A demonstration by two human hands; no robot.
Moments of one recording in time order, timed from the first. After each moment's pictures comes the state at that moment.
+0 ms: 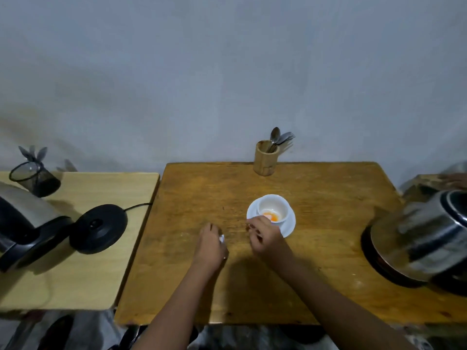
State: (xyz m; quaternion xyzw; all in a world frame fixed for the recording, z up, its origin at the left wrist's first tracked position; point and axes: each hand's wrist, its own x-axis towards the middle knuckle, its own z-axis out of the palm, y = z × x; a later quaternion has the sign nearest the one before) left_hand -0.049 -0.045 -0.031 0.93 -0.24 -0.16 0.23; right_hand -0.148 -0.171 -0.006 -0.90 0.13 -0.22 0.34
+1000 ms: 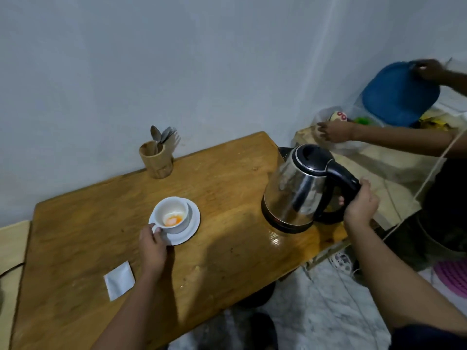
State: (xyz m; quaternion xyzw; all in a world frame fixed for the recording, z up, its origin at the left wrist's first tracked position) left_hand -0.091 -0.151 -0.039 0.85 -0.20 -0.15 0.47; right_hand -0.409 -0.370 0.076 -0.35 0.62 -0.56 0.42
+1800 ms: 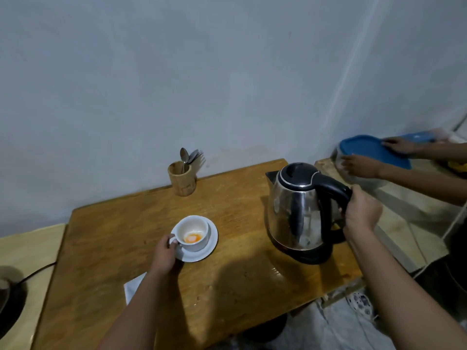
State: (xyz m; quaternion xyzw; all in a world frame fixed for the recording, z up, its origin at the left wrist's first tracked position) left_hand -0.068 -0.155 -0.013 0.83 -0.15 -0.29 0.46; right_hand -0.356 -0.376 0.131 -0.40 0.66 -0.50 0.40
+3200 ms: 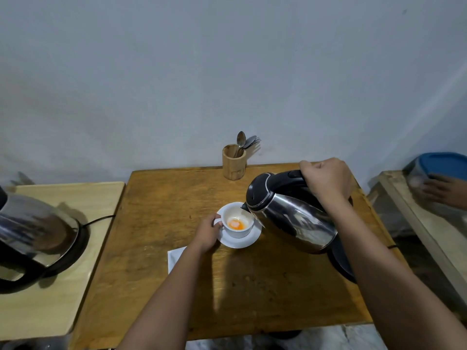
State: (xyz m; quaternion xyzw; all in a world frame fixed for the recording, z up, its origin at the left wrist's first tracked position) left_hand -0.049 -0.148 -0.008 0.83 -0.18 -0.32 0.42; right_hand -0.189 -0.331 0.156 -0.79 0.50 -0.25 0.26
